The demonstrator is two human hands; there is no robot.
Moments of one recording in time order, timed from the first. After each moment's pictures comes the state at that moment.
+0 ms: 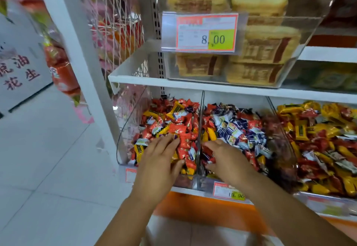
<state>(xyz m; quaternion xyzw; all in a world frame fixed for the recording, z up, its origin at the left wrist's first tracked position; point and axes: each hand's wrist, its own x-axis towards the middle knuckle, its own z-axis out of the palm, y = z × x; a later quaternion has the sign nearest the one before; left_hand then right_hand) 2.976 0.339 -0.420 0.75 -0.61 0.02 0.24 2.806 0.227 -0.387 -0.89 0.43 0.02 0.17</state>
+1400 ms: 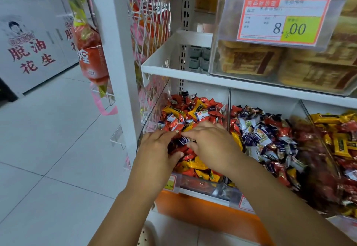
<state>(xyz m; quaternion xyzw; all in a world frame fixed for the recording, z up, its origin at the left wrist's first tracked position) 3.015 0.349 -0.388 0.80 -0.51 -0.02 0.31 2.899 0.235 -0.363 -0.96 0.26 -0.08 0.07</state>
